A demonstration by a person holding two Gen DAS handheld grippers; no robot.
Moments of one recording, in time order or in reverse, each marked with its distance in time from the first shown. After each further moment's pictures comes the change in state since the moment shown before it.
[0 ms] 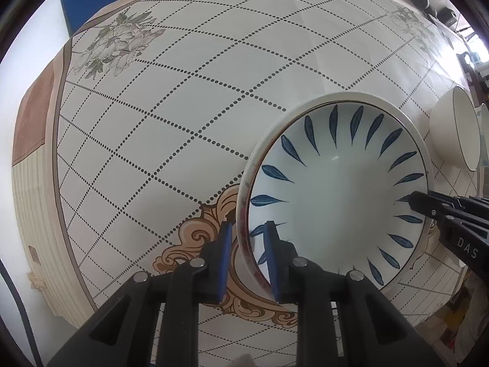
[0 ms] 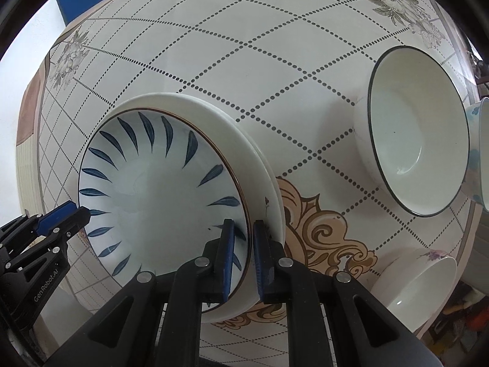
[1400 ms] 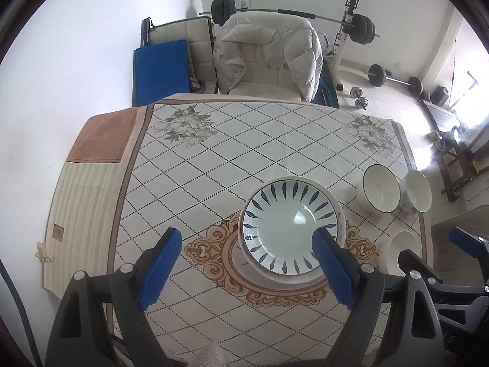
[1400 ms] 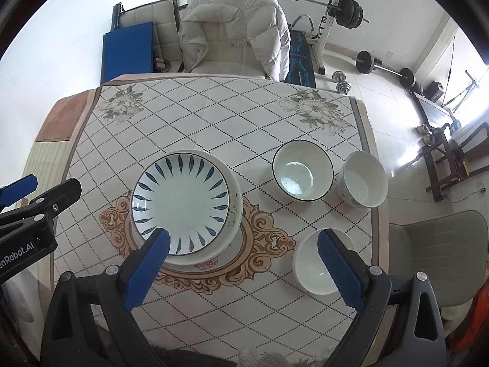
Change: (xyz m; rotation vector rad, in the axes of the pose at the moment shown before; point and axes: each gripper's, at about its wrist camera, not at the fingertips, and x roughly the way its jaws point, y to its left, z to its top) left arm -0.207 -0.018 -0.116 -0.160 -0.488 0.015; right arm -0.197 0.025 -0.151 -0.108 -0.484 -0.169
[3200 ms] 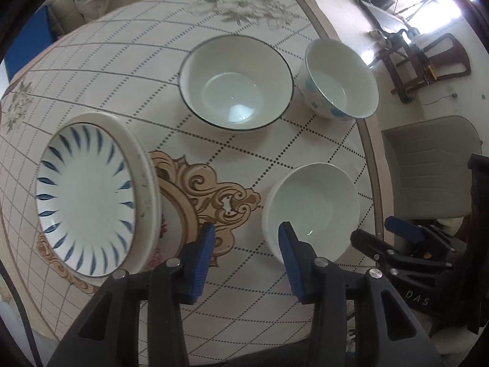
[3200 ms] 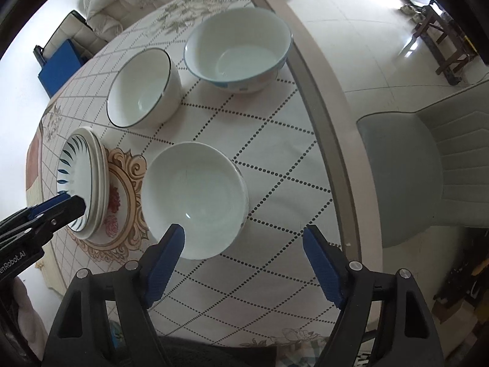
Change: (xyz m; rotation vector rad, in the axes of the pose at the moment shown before) left arm 0.169 -0.243 -0.032 0.249 0.476 -0.265; right arm 0.140 -0.244 -0.103 0.374 0.322 0.166
